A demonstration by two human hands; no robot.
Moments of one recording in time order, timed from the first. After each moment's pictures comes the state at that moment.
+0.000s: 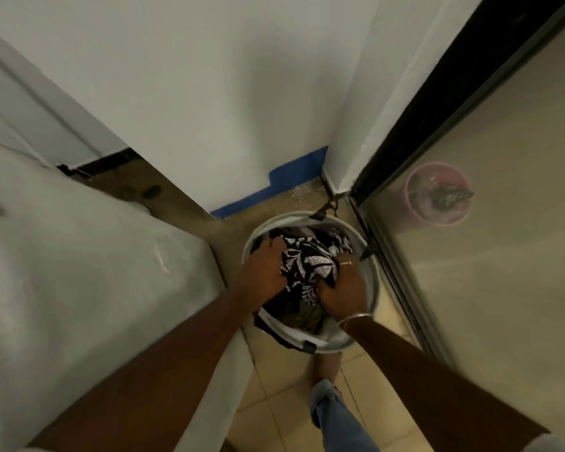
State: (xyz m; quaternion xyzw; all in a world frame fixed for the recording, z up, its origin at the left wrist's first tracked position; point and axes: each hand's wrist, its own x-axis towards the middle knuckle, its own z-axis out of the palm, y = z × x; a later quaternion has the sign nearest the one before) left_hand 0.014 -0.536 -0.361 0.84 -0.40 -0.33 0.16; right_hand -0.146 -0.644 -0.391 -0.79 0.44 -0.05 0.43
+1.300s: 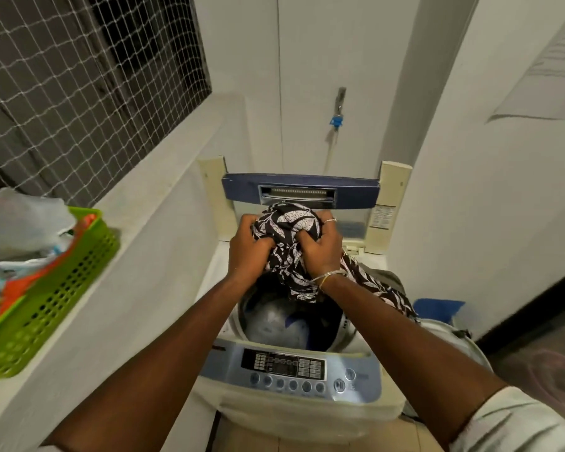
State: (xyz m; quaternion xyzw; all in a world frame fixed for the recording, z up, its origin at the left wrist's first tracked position) left_hand 0.032 -0.004 0.110 0.82 0.01 0.03 0.57; right_hand 0.012 -0.150 0.093 -0.76 0.06 -0.27 0.59
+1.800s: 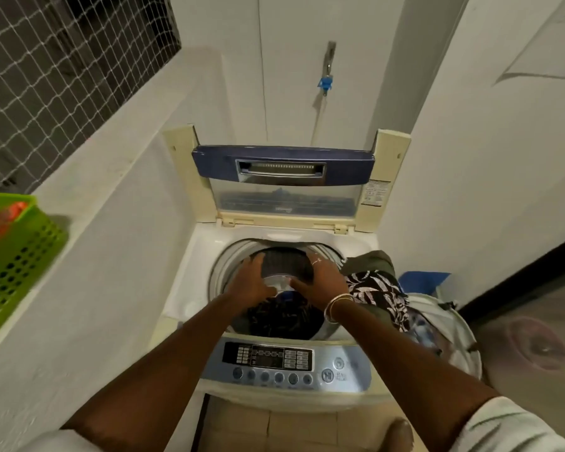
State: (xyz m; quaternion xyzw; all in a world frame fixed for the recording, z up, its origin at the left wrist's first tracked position) left_hand 0.048 -0.015 -0.035 0.93 -0.11 -0.18 0.29; right_hand -0.003 -0.212 -0.049 -0.94 0.06 -0.01 0.33
